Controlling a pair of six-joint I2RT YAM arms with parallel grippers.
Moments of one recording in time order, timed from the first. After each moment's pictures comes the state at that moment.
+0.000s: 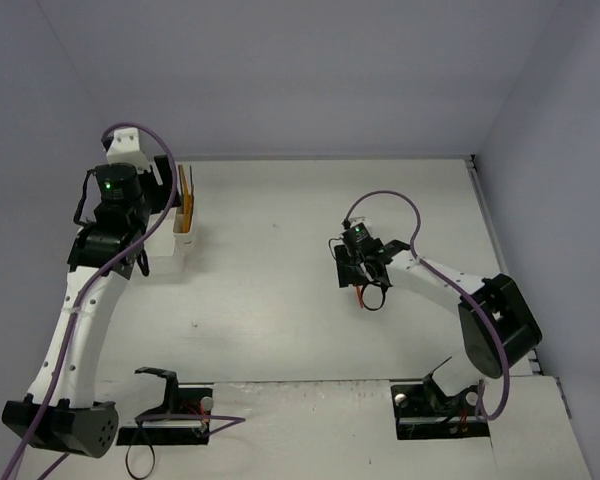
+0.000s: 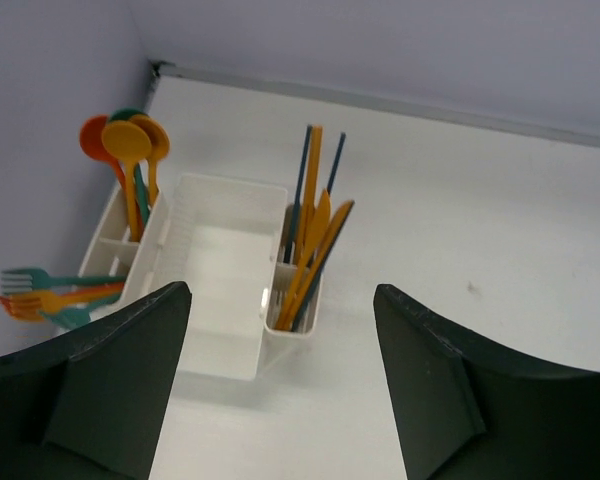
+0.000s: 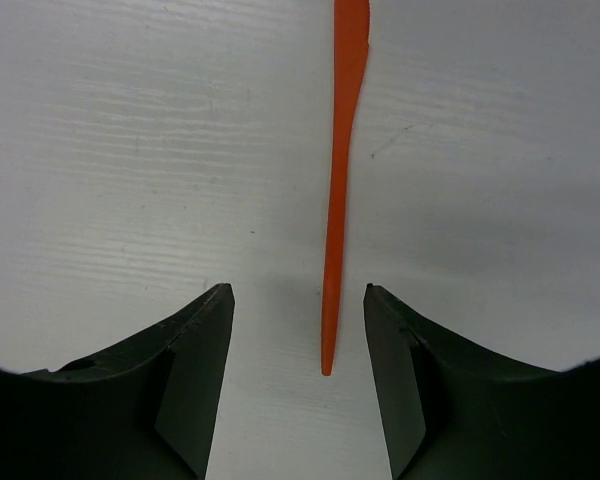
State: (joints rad) left arm -0.15 1.11 1.32 -0.52 -0.27 -0.14; right arm 0.59 1.51 0.89 -0.43 0.18 0.39
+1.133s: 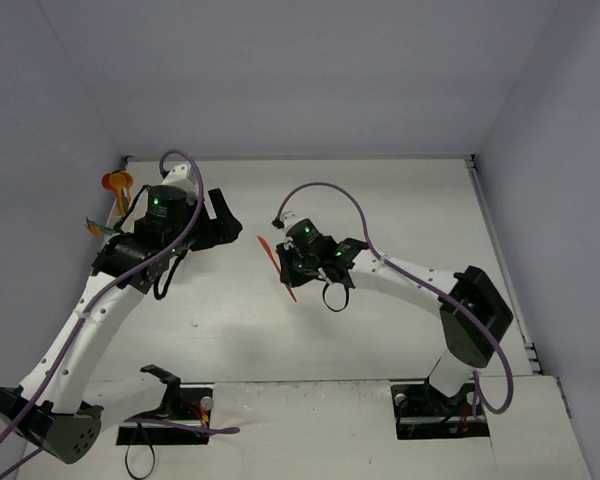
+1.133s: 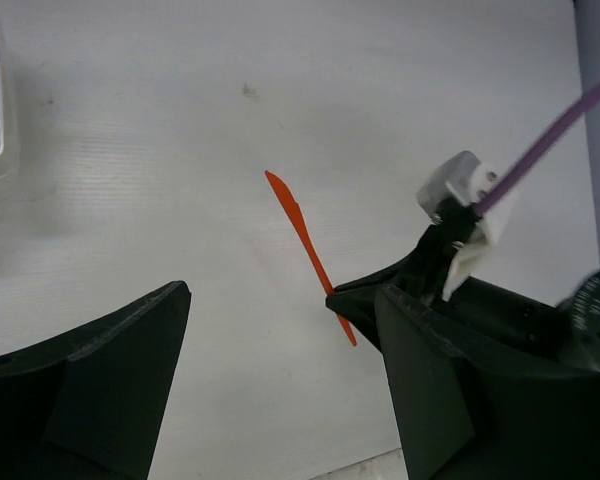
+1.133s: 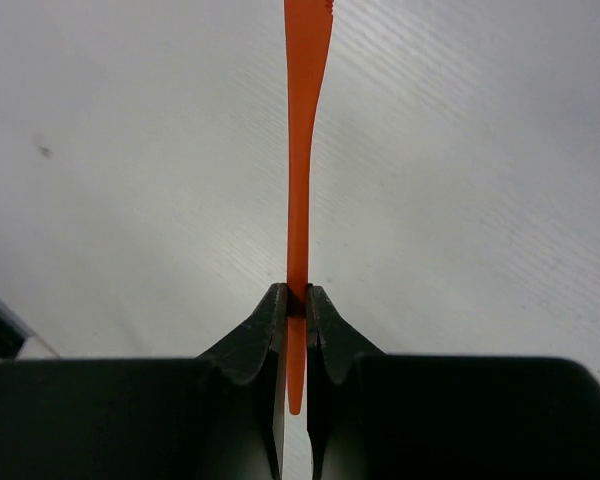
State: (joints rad) left arm -0.42 1.07 1.27 -0.75 -0.02 -0.53; right arm 0.87 1.67 1.16 -0.33 -0.04 0.36
